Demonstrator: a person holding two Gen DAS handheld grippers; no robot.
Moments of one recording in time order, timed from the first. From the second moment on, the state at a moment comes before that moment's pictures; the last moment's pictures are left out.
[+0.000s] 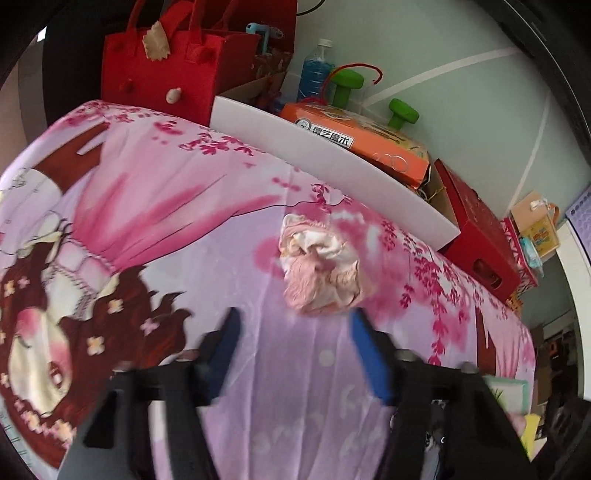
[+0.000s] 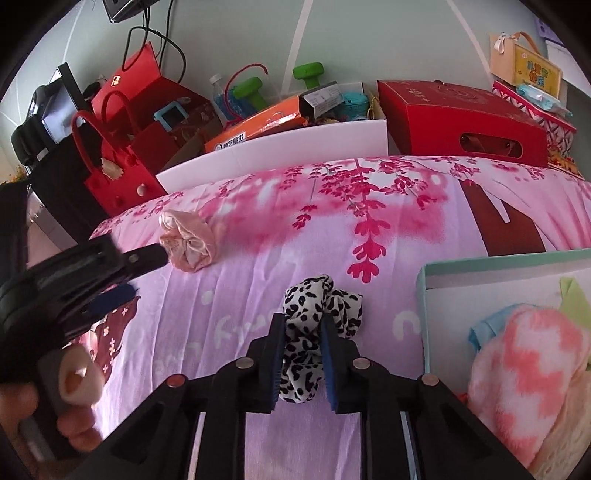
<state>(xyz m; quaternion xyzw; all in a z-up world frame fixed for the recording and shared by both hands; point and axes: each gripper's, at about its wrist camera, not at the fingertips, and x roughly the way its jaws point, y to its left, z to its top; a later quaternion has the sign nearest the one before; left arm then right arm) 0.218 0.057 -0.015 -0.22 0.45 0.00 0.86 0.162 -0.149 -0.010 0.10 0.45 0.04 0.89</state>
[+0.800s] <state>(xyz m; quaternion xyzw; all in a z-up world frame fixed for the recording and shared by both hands) 0.208 0.056 -0.003 -0.23 0.40 -0.03 0.89 0.159 -0.159 -0.010 0.12 0.44 0.05 0.89</state>
